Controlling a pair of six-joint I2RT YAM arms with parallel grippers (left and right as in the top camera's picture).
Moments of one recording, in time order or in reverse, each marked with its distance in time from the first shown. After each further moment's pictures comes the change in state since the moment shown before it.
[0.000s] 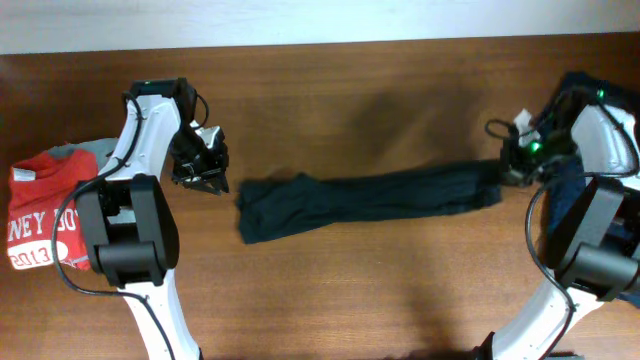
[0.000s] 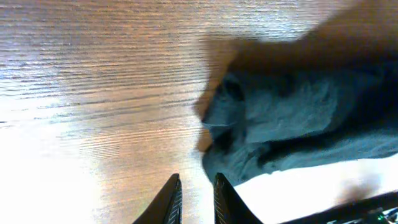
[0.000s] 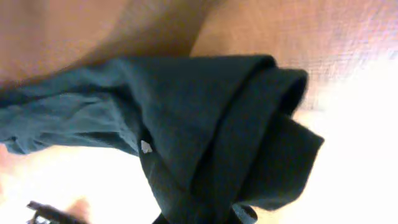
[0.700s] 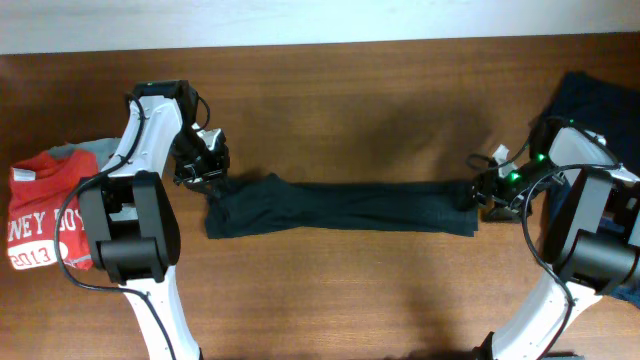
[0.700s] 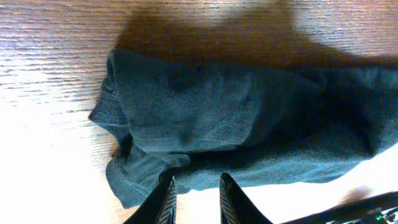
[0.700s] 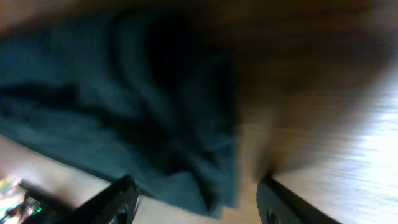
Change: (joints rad) left arm 0.000 0.028 0.000 0.004 0.005 -0.003; right arm -0.005 0.036 -0.285 0.145 -0.006 -0.019
